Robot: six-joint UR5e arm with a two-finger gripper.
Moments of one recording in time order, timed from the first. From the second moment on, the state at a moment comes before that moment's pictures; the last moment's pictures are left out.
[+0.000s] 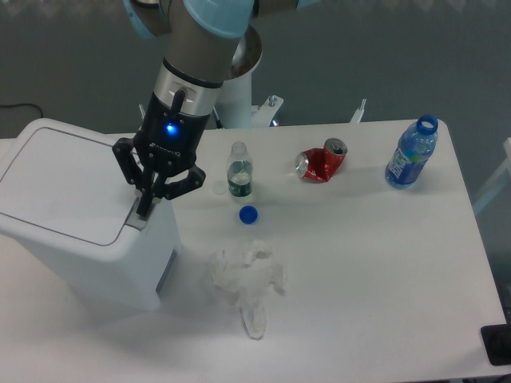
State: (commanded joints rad) arm 2.33 -1.67 -1.62 -1.06 1.03 0.45
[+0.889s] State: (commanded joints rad) arm 2.46 -1.66 -1.57 -1.06 1.03 0.50
